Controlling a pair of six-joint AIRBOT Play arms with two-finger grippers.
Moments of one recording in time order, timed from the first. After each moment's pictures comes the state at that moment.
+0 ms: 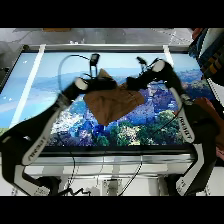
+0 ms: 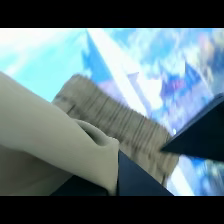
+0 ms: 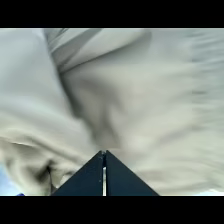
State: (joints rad) left arm -0.50 -1.74 1.52 0.70 -0.37 -1.05; right arm 0.14 -1.90 1.94 -1.04 1.30 1.55
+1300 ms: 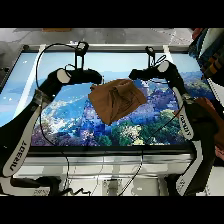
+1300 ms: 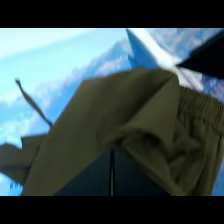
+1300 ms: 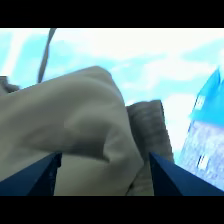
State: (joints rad) left arm -0.31 -1.55 1.53 1.01 -0.71 -1.08; right arm 0.15 -1.98 1.95 -1.09 0.90 1.30
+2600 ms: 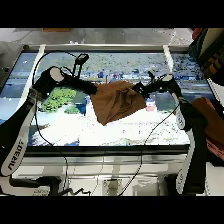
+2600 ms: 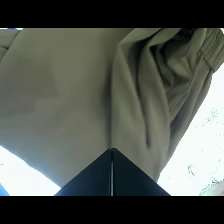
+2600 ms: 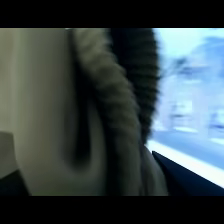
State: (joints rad) left arm -0.27 -1.55 1.53 1.02 -1.02 -1.10; right arm -0.01 -2.28 2.02 -0.63 1.32 1.41
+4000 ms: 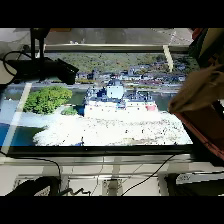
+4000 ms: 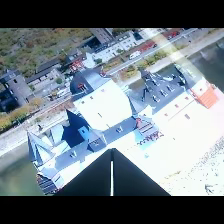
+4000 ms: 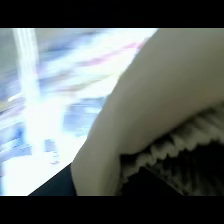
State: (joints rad) left arm -0.24 -1.14 1.53 1.13 -1.02 -1.10; right arm -0.74 -1.60 2.01 -0.92 1.57 1.52
